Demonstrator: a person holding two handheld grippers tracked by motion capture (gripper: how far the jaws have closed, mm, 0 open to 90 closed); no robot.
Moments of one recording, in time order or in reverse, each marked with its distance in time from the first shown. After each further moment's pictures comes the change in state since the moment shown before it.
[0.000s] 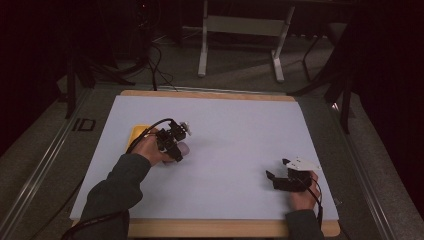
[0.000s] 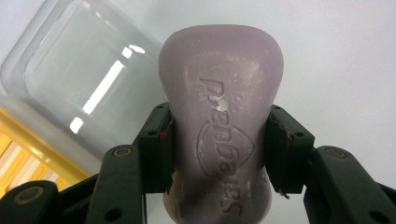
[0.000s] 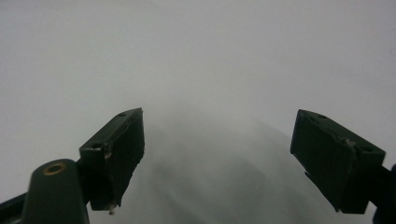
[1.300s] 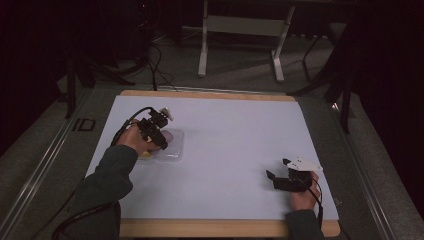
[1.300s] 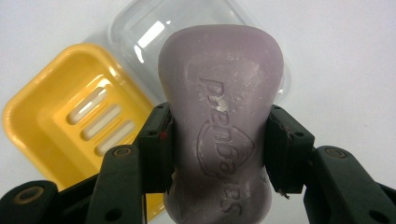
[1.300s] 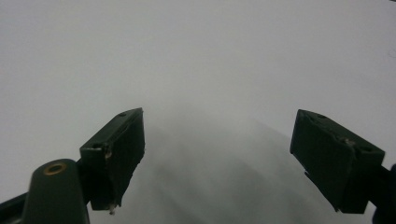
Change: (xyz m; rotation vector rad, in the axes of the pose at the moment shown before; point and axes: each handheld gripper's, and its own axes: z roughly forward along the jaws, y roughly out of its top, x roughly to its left) left arm 0.049 -0.022 -0.020 -0.023 0.050 -0.192; right arm 0.000 0.000 -0.001 -0.012 0.003 0.009
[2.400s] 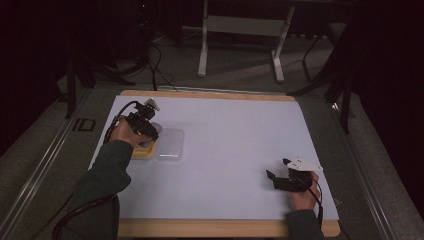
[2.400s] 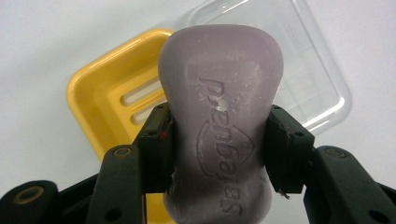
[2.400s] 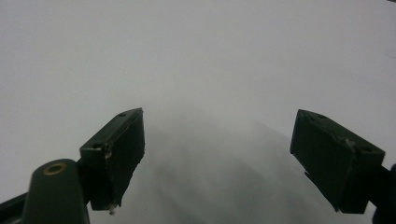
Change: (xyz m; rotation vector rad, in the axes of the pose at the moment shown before) left arm 0.038 -0.008 -0.001 -0.030 0.031 -0.199; right arm 0.000 0.000 0.000 -0.001 -0.002 0.001
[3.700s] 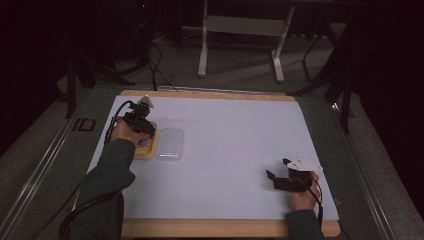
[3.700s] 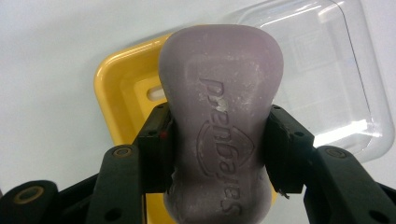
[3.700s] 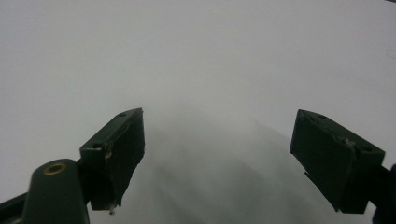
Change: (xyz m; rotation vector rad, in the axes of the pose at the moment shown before) left arm 0.018 0.001 0.013 0.004 0.026 -0.177; right arm 0.000 0.000 0.000 0.001 -0.002 -0.003
